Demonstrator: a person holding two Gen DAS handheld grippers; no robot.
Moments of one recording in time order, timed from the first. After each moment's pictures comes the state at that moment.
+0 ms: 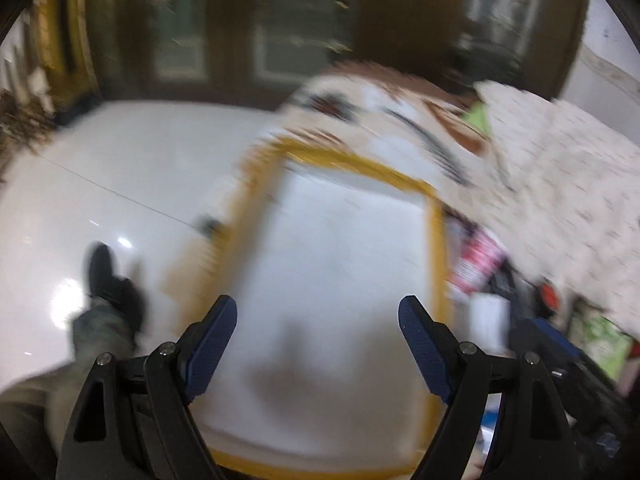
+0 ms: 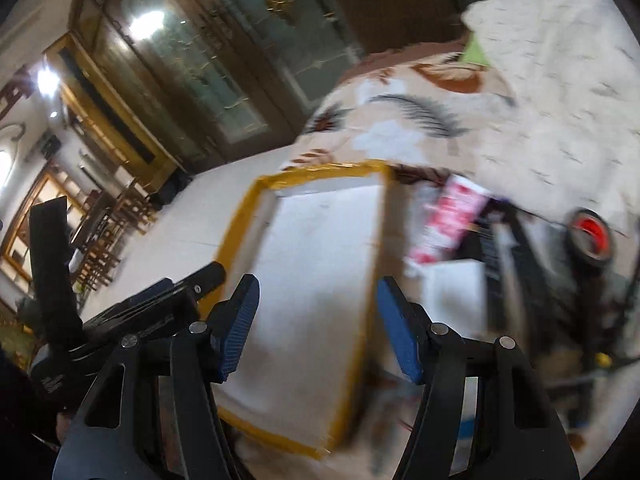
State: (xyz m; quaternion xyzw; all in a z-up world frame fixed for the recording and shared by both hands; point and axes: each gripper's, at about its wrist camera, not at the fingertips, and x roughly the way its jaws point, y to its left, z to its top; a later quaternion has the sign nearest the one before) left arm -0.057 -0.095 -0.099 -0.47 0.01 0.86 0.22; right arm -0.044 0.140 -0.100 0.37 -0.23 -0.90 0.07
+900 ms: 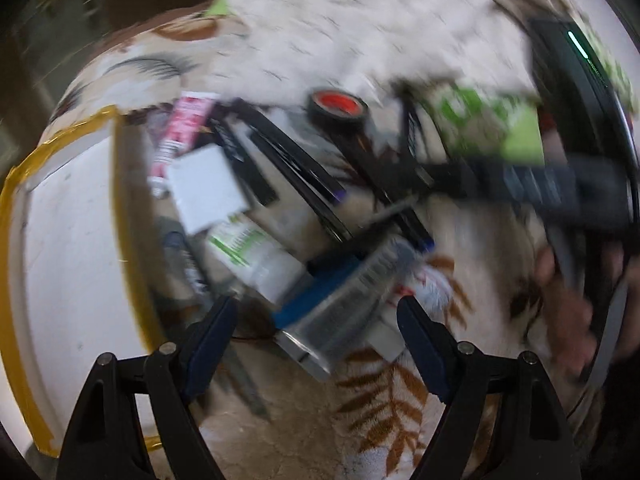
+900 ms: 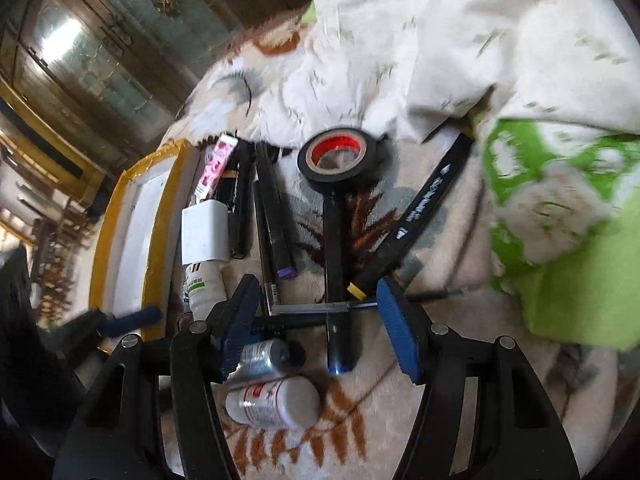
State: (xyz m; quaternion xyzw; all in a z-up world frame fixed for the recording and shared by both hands) left arm 0.079 0.030 -0.145 -0.49 0.25 0.69 0.47; right arm 0.030 0.283 -0.164 0.45 -0.27 -0.85 -0.04
